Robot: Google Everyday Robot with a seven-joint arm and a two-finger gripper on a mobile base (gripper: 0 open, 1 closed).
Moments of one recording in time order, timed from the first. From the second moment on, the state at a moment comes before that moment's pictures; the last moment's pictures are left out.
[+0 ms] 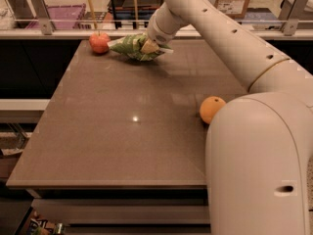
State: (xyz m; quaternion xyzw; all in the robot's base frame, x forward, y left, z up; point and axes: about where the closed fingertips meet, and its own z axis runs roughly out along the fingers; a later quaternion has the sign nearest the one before) arm 0.807 0.030 0.859 -0.64 0.67 0.01 0.36
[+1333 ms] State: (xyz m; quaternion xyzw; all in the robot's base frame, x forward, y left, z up) arm 0.807 0.038 0.846 -0.65 0.67 0.01 0.35
